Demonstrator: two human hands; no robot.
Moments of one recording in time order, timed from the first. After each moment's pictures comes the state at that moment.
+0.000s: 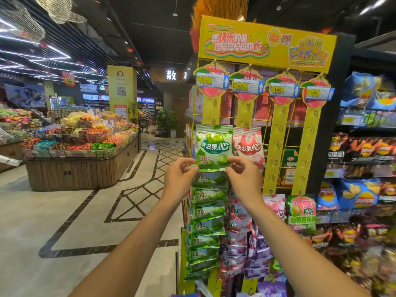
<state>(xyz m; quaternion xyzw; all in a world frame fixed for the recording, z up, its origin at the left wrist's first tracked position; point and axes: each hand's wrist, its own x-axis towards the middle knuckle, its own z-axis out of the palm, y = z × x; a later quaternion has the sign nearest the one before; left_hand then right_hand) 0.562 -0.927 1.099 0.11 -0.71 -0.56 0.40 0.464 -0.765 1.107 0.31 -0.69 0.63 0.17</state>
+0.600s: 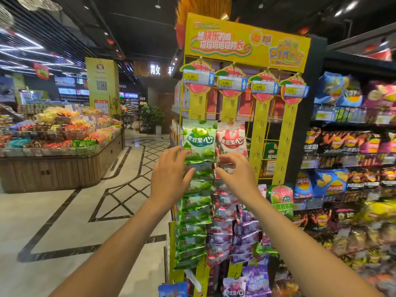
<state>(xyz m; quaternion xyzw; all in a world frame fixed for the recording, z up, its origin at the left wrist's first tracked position) 0.575 -0.918 1.091 0.10 -0.88 -0.04 0.47 0.467 -0.730 1.103 0.36 -0.78 0.46 0.22</state>
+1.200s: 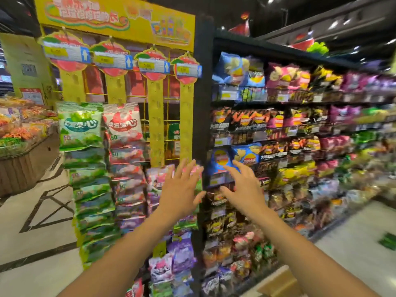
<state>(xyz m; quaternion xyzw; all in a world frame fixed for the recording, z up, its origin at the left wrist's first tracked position) 0.451 -0.628 1.017 -0.04 -0.95 0.06 0.30 0.401 -0.410 1.033 0.24 -0.91 0.23 0.25</state>
